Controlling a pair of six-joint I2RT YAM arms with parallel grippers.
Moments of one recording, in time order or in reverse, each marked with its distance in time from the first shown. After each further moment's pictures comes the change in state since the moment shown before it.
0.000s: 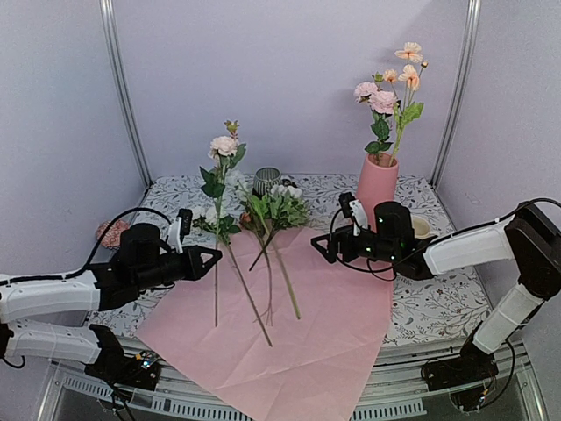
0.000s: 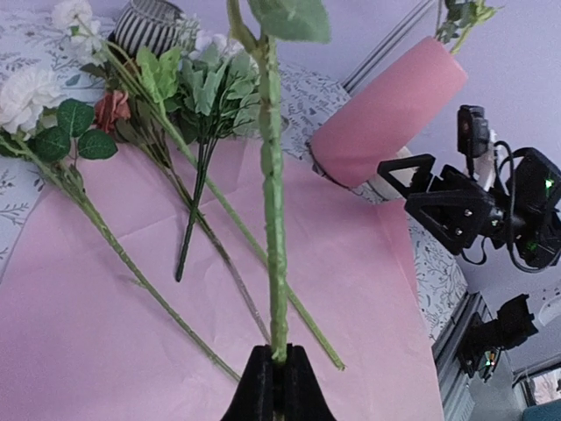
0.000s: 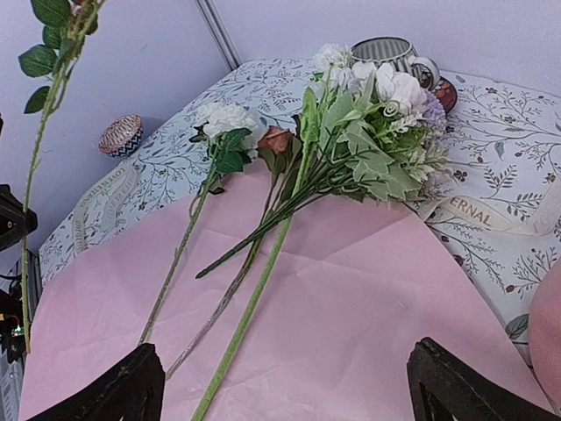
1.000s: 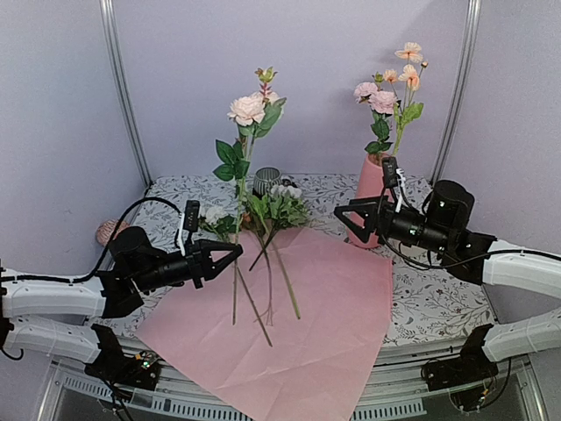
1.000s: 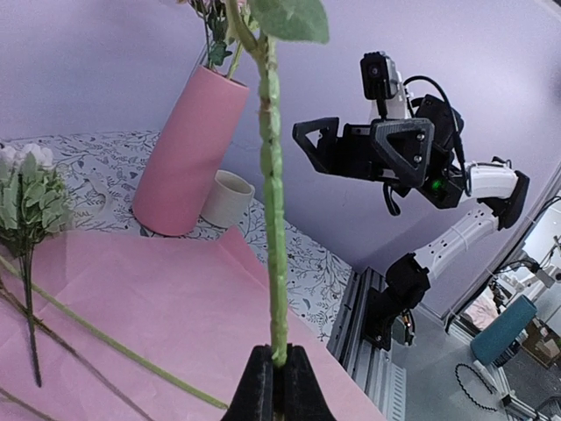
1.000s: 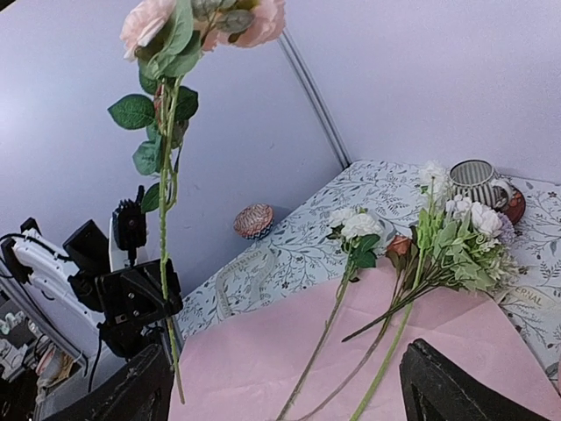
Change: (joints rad) left arm -0.107 0.011 -0.063 0.481 0.270 0.116; right arm 0.029 -0.505 -0.029 -0.142 -0.121 0.167
